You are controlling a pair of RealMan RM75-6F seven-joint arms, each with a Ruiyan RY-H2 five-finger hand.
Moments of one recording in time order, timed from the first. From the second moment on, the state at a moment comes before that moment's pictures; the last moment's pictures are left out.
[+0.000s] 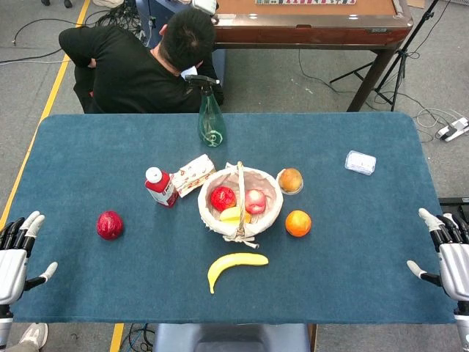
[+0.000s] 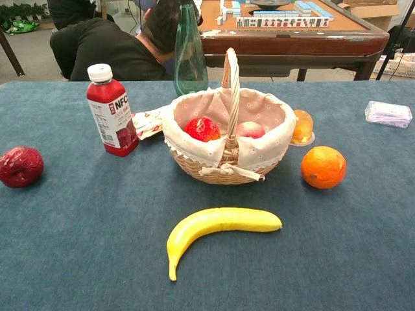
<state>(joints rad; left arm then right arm) -0.07 -1.08 -0.05 -1.72 1.48 1.52 0.15 0.01 -1.03 0.06 -1.70 -1.50 1.53 -0.04</state>
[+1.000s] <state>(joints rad) -0.07 -1.09 -0.05 -1.70 1.48 1.51 0.13 0.13 -1.04 0.07 -1.76 -1.47 1.33 -0.15</state>
